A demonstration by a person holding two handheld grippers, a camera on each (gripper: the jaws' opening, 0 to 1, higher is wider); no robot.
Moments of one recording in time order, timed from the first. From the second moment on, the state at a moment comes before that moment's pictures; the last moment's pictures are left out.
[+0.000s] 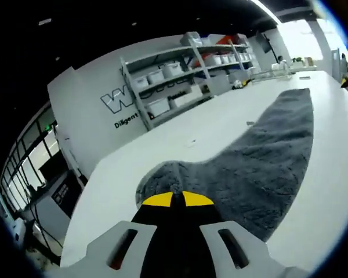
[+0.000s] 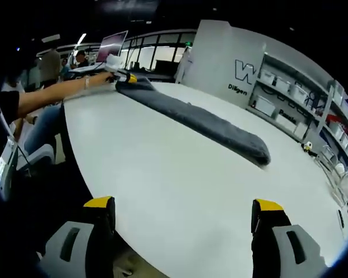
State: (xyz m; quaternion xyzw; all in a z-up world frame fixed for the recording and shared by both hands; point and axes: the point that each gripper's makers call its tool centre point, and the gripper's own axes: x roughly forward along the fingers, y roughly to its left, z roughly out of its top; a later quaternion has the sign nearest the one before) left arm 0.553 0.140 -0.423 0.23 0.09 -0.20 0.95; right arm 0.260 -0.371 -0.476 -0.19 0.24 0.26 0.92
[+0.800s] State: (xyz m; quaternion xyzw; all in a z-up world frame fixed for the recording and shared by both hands) left arm 0.470 0.100 -0.446 0.30 0.08 -0.29 0.90; right arm 0.257 -0.362 -0.479 -0.21 0.25 0.27 0.91
